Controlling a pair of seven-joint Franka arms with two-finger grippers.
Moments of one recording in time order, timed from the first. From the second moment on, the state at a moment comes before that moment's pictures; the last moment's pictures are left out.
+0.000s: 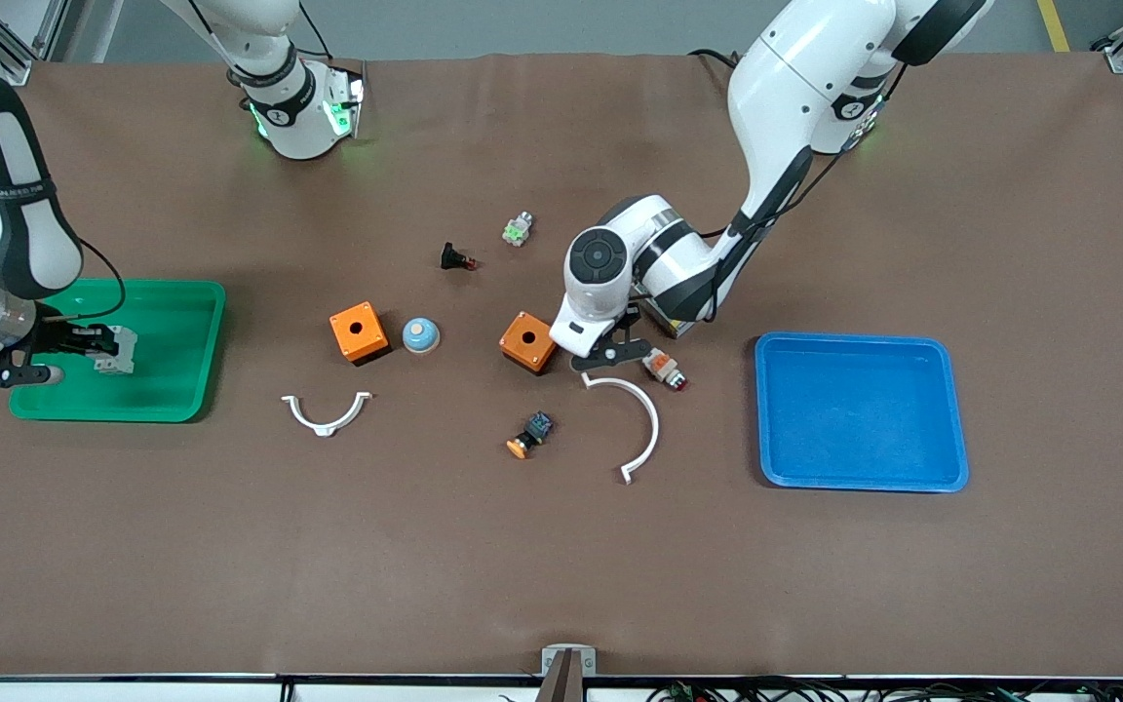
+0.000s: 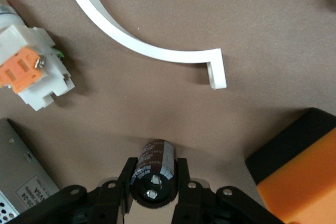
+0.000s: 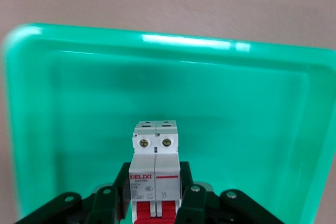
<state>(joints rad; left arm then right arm) -0.52 0.73 -0.32 -1.67 0.20 2.27 -1.13 -0.38 0.32 -0.04 -2.05 -0.06 2.25 -0.46</state>
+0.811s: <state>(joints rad) -0.34 0.50 -0.29 -1.59 0.21 2.12 -1.09 0.13 0.20 0.00 -1.80 0.09 1.74 0.19</state>
